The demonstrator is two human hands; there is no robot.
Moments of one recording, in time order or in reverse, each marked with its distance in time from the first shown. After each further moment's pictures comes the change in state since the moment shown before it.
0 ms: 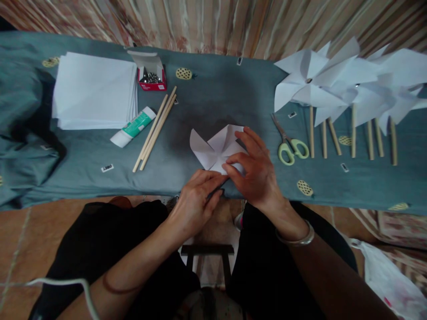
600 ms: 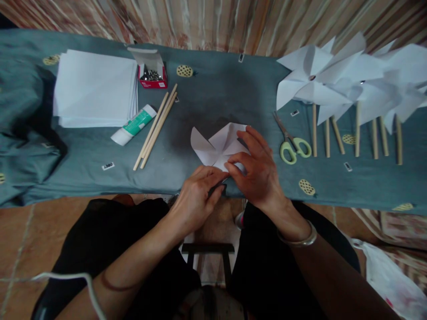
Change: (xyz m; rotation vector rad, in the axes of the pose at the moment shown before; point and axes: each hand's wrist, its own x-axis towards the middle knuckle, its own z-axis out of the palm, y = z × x) left_hand 0.008 0.002 -0.002 -0.055 -0.034 -0.058; right_hand -0.004 0.010 0.006 -0.095 0.093 -0.096
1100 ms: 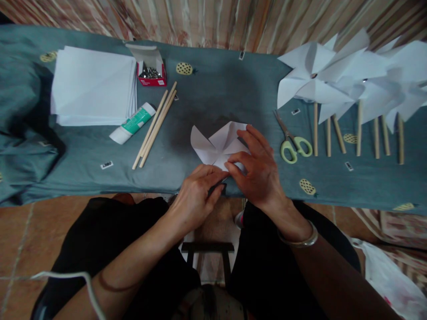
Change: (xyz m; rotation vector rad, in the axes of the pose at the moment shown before) left_hand 0.001 -0.002 0.000 0.006 0.004 0.021; right_hand 0.002 -0.003 -0.005 -0.104 -0.063 -0.007
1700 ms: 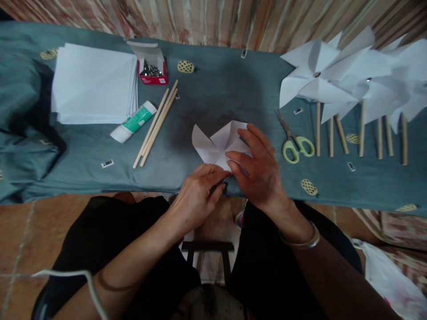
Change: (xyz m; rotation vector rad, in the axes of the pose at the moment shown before) left_hand 0.001 0.001 0.000 -0.005 -0.020 -0.010; right_hand -0.002 -0.001 0.002 0.078 0.016 -0.001
